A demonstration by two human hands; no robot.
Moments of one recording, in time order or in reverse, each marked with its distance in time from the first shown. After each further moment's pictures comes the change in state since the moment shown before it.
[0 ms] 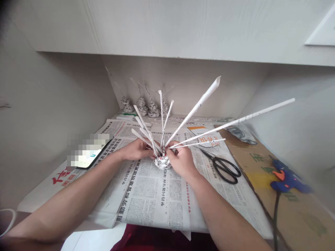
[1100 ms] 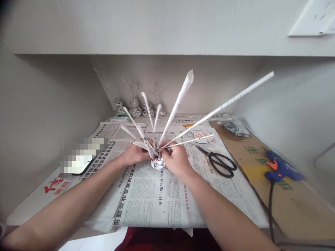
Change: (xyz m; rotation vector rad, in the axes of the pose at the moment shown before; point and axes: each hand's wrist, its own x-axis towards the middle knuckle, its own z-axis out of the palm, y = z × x) left_hand 0.005 -0.006 0.020 0.122 0.241 0.130; right_hand -0.002 0.000 0.003 -0.049 0.040 -0.067
